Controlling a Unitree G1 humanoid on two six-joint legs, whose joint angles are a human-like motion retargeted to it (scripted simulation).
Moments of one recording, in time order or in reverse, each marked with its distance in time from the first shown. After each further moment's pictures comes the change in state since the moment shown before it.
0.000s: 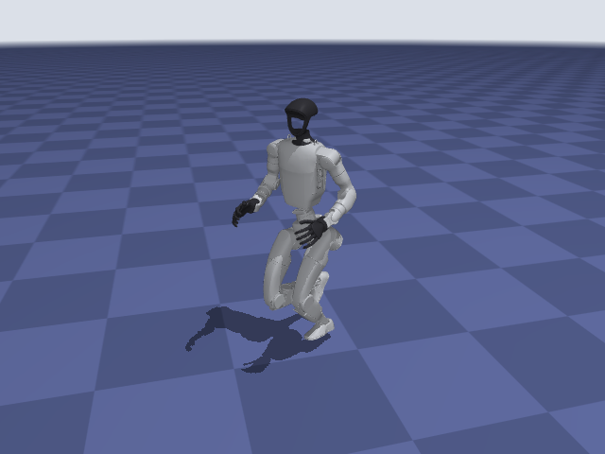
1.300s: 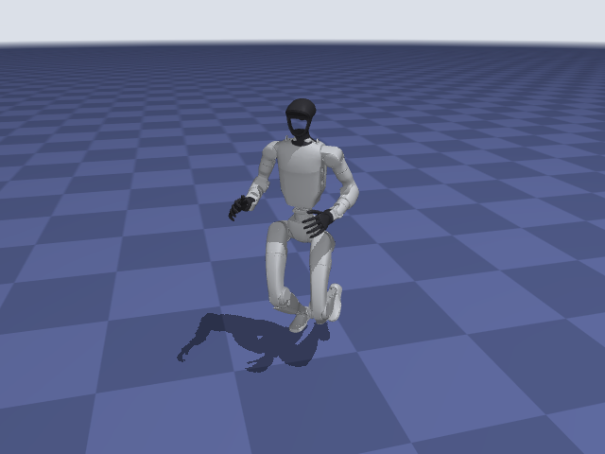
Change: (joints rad) left arm -0.084 0.028 -0.110 -0.107 0.021 -0.016 -0.052; right arm -0.070 -0.101 -0.105 -0.096 0.029 0.011 -0.112; waist 0.182 0.287 0.071; left_leg 0.067 0.587 -0.067 0.638 0.129 -0.003; right_leg -0.087 0.587 -0.080 -0.527 -0.372 -0.210
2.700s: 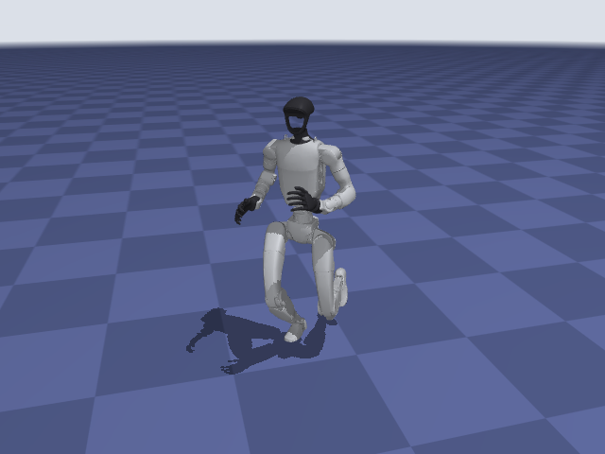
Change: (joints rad) left arm -0.161 0.013 -0.064 -0.097 0.023 -0.101 0.114; right arm 0.358 -0.039 0.019 -0.082 0.051 -0.080 0.053; waist -0.149 0.048 0.015; left_leg 0.417 -0.040 0.014 -0.171 0.290 -0.198; right_leg -0.118 -0.016 -0.061 0.011 0.041 0.014
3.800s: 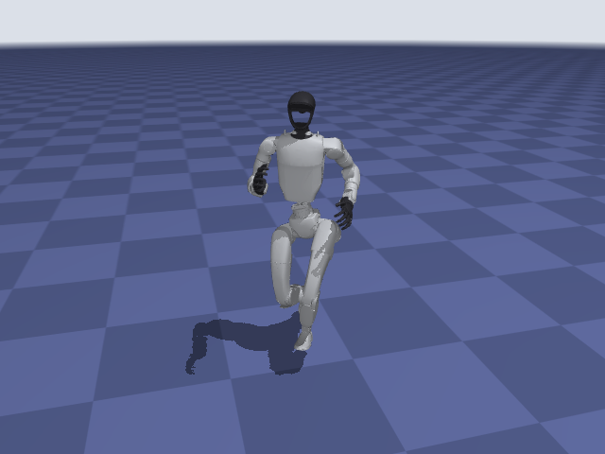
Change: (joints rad) left arm 0.526 0.072 0.172 0.030 -0.133 -0.001 -0.119; right arm -0.429 0.076 0.041 -0.190 0.039 -0.044 -0.041; waist 0.183 -0.296 -0.008; left_leg -0.495 -0.430 0.176 -0.734 -0.282 0.110; right_leg 0.509 -0.395 0.107 -0.014 0.271 0.286
